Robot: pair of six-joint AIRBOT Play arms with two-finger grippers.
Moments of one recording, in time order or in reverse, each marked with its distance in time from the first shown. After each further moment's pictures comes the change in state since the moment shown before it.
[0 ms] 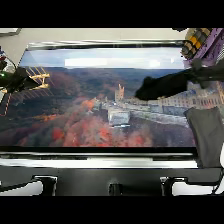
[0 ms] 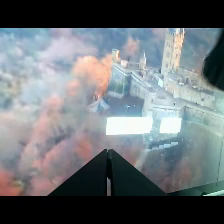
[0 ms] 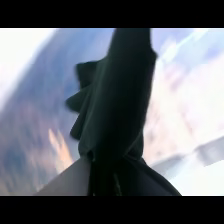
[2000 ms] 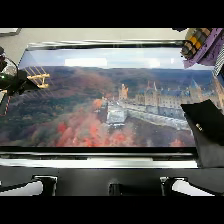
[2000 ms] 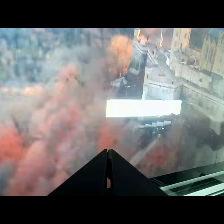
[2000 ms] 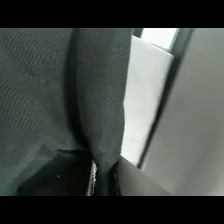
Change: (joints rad) left arm 0.000 0.001 0.000 0.000 -0.074 0.000; right arm -0.344 0.180 -0.328 -0.816 -0.516 0.222
